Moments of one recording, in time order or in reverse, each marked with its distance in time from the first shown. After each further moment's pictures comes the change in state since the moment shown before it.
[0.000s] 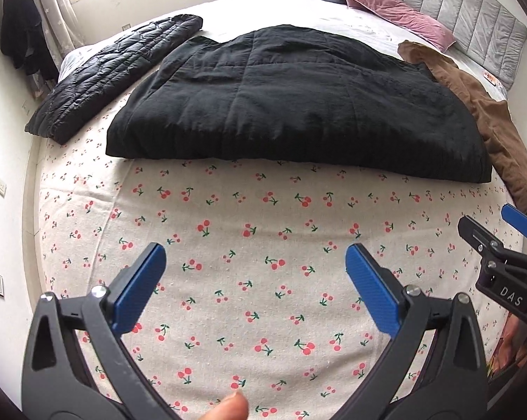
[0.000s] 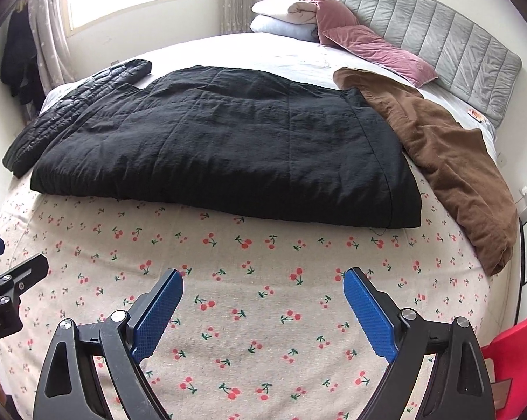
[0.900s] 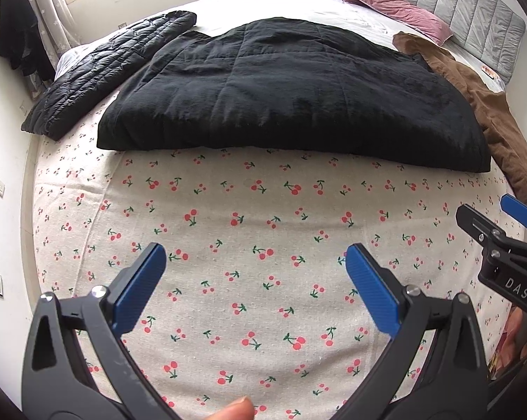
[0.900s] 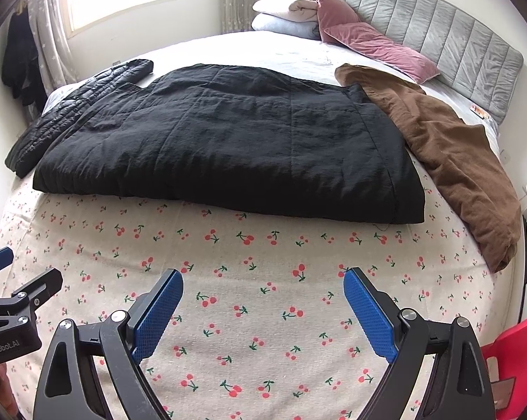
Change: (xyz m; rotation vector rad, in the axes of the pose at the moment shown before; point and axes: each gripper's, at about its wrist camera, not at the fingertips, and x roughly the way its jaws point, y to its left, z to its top) left arm 0.004 -0.013 -0.009 0.017 0.012 -0.006; right arm 0.001 -0.003 -0.002 0.014 0.003 0.017
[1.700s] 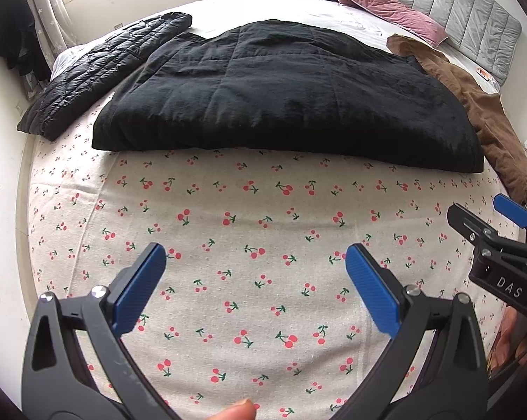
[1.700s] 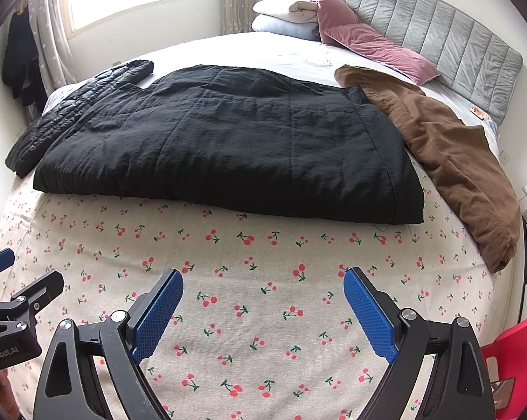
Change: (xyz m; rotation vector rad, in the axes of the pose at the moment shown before) left arm -0.004 -0.003 -0.001 -0.004 -0.009 -0.025; right arm -0.002 0.001 0.000 -0.002 -0.004 -0.001
